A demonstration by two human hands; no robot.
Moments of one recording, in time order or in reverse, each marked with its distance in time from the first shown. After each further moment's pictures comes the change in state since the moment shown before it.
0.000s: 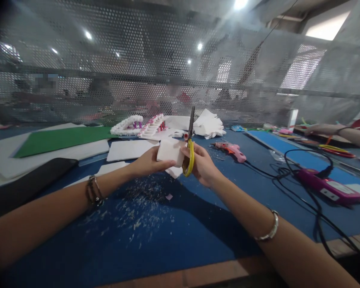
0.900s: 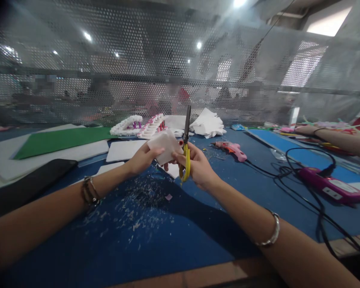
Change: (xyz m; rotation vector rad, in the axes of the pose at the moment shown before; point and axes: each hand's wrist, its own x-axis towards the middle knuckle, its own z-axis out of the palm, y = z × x) left_hand 0.002 0.003 -0.005 -0.167 0.066 0.011; right_hand -0.008 -0.008 0.015 0.193 -0.047 0.030
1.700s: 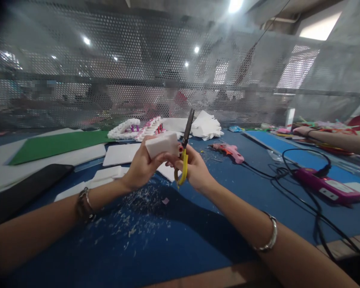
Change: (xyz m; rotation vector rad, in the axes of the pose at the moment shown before) left_hand -0.007 -0.001 0.016 0.257 0.309 0.336; right_hand 0.003 0.008 -0.004 0.035 -0.007 -0.123
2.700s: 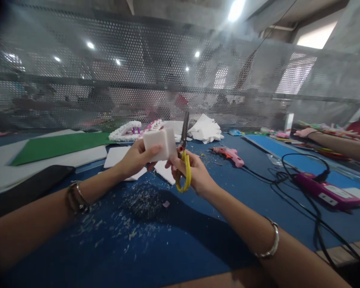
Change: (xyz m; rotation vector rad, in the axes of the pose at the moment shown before) left_hand 0.019 0.012 -0.021 -0.073 -0.197 -0.152; right_hand -0.004 -0.009 0.000 -0.141 -0.119 0.047
